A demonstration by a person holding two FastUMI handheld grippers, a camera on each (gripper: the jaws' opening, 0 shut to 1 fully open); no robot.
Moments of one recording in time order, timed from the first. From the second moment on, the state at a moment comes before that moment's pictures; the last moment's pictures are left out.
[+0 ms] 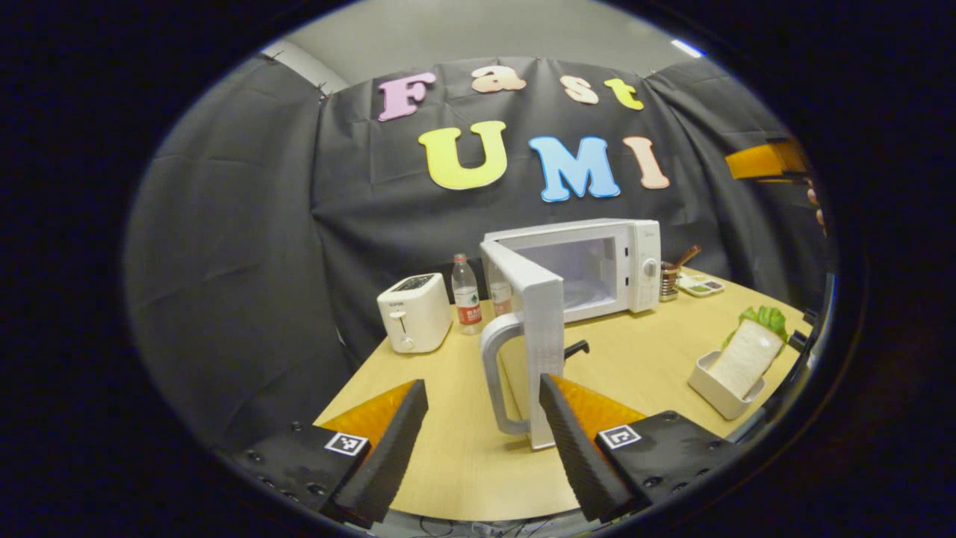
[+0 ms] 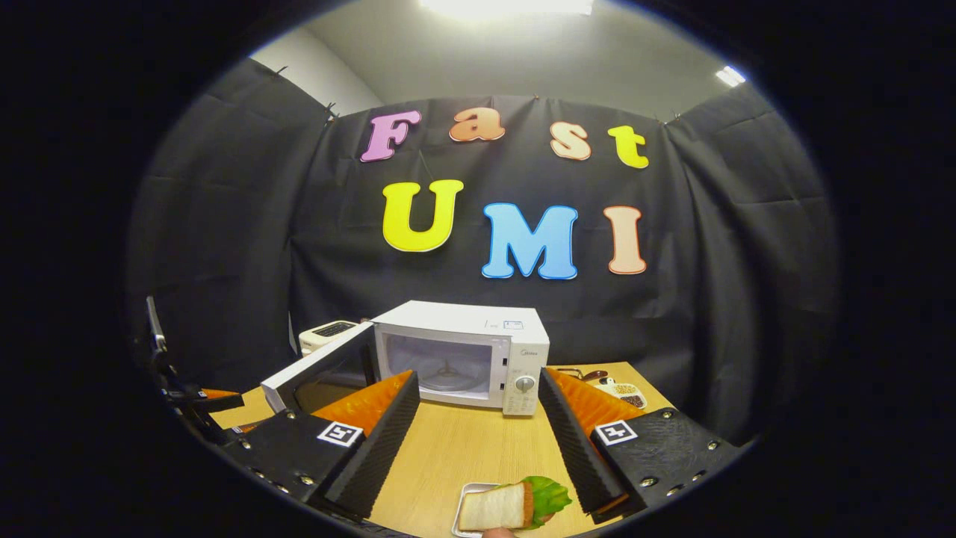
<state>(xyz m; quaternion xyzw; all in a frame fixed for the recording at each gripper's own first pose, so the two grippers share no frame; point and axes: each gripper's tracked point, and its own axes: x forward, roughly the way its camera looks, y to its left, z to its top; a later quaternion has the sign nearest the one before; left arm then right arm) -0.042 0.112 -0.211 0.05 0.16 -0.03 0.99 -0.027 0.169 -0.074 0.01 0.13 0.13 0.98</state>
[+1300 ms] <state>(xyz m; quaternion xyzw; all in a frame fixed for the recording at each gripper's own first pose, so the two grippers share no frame) -0.069 0.021 -0.051 0.01 0.04 0.07 1.00 -0.062 0.113 -0.305 0.17 0.49 0.25 0.82</state>
